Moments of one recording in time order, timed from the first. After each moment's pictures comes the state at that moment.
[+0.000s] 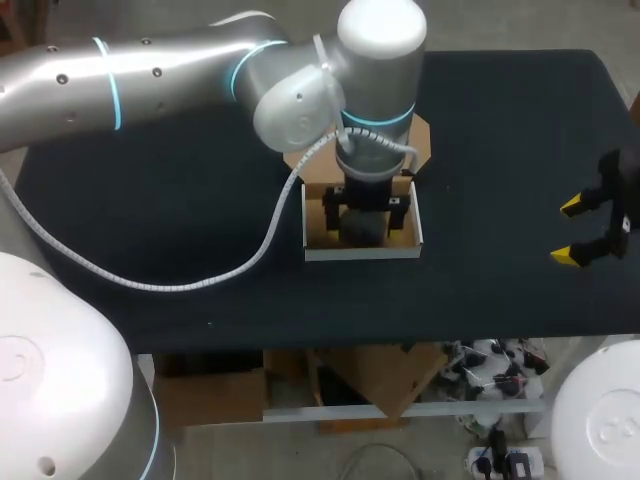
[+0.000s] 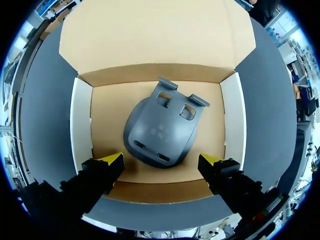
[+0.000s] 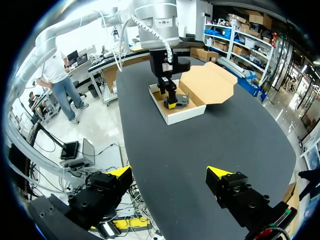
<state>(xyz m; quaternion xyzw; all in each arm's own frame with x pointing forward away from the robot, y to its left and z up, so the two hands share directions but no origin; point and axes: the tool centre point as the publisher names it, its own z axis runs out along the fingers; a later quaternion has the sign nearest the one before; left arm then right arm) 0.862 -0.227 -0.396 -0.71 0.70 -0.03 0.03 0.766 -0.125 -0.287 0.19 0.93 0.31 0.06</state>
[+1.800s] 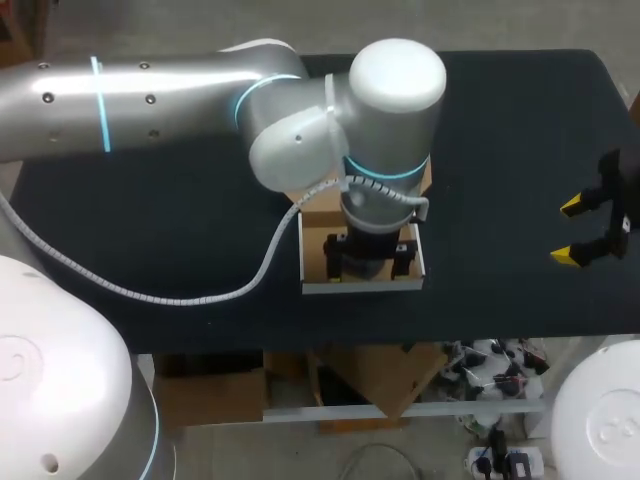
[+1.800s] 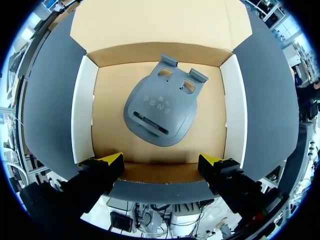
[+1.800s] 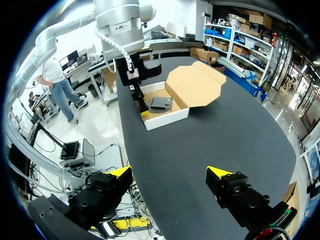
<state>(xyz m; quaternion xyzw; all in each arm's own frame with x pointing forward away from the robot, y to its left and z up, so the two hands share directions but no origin) 0.767 -0.228 -0.396 -0.73 0.68 -0.02 0.04 0.766 -0.125 -0.287 0.19 0.93 0.31 0.06</state>
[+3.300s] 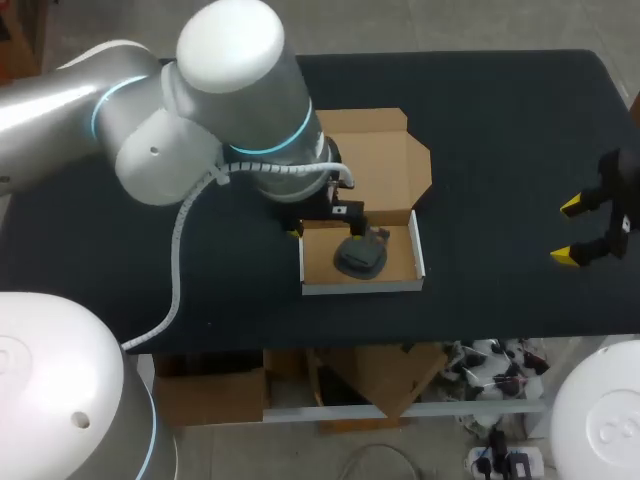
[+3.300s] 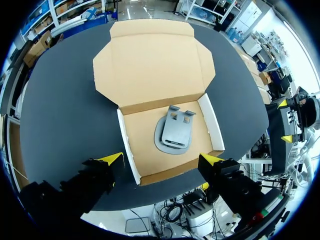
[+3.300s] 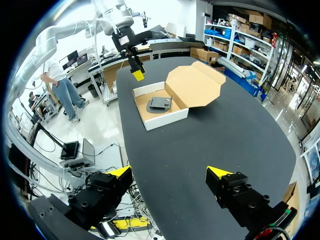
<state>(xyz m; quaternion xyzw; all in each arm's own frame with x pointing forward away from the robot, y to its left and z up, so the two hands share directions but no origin) 0.798 -0.162 -0.308 -0.62 0.76 -0.17 0.02 0.766 -0.125 -0.287 0.19 0.93 0.31 0.06</state>
